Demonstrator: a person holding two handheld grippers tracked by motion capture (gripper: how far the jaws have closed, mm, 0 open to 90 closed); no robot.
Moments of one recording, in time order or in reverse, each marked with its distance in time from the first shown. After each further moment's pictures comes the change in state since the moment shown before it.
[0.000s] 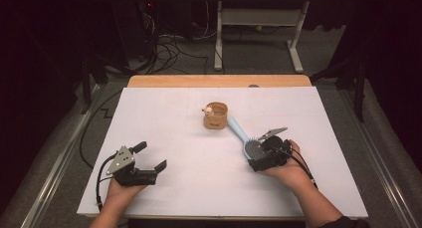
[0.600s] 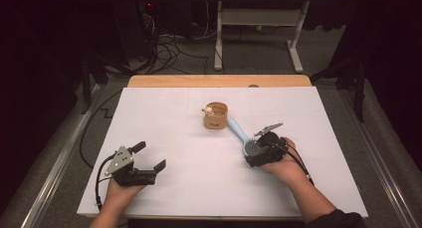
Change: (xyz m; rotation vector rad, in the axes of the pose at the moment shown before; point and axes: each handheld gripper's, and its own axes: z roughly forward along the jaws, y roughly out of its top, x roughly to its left) left arm 0.001 0.001 -0.003 -0.009 0.005 0.001; right arm 0.000 0.013 0.007 0.011 0.015 0.016
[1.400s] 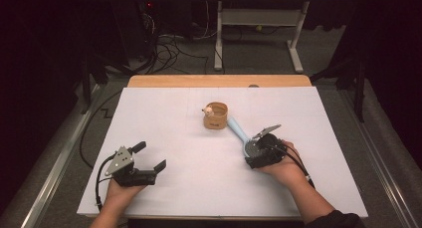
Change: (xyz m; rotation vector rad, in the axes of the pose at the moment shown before) left arm -0.001 0.000 0.000 -0.003 0.000 0.006; right arm 0.005 -0.002 -0.002 0.019 0.000 -0.040
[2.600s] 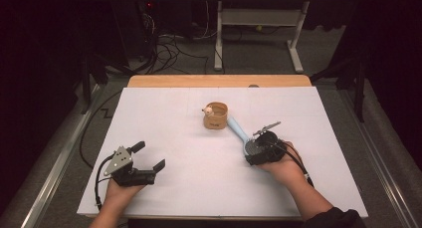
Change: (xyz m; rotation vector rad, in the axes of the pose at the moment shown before) left arm 0.002 0.000 -0.002 -0.007 0.006 -0.005; right arm -0.001 0.006 -0.001 0.029 -0.006 0.080
